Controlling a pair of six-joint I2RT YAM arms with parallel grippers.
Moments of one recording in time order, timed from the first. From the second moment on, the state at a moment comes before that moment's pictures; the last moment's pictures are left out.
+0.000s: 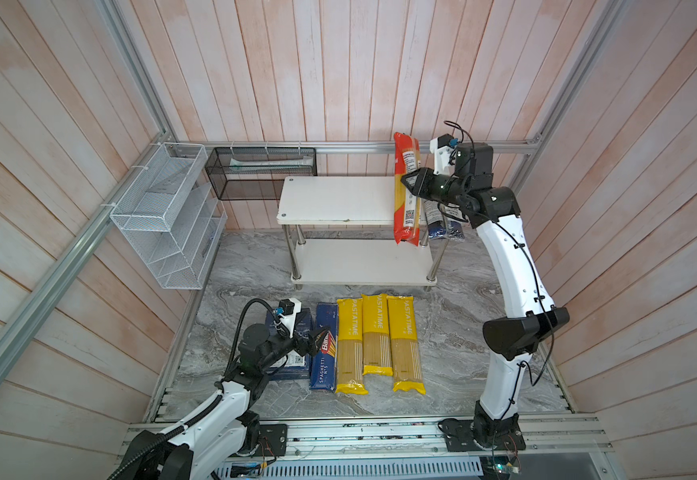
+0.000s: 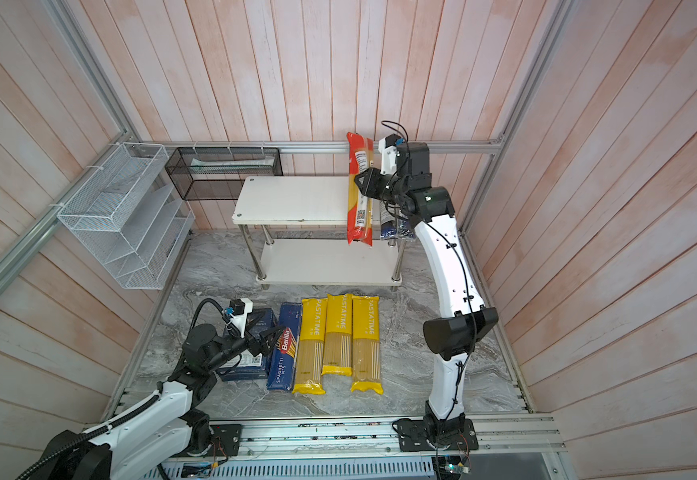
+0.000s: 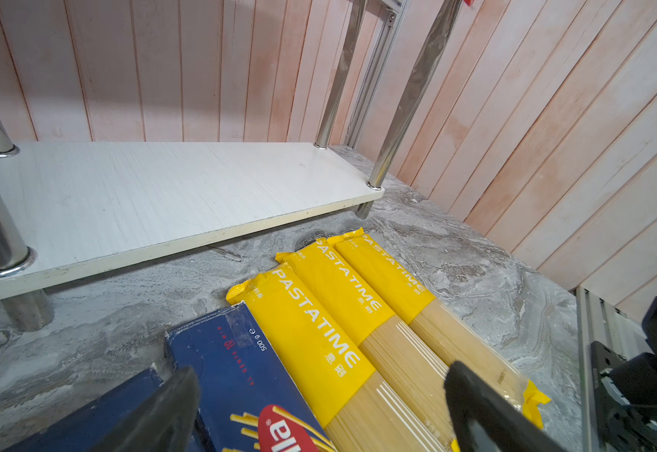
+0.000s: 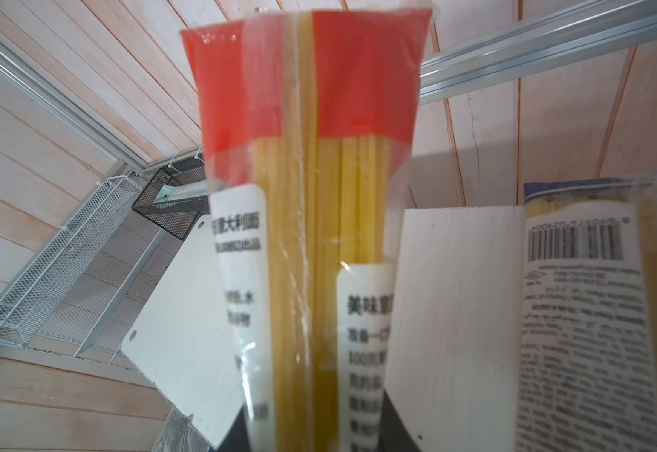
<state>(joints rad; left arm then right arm) -0.33 0.93 0.18 0.59 0.49 -0.20 0.31 1.97 2.45 -0.81 -0.34 0.46</state>
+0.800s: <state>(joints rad) -0.33 0.93 0.18 0.59 0.49 -0.20 0.35 1.93 2.42 -0.69 -0.34 0.40</state>
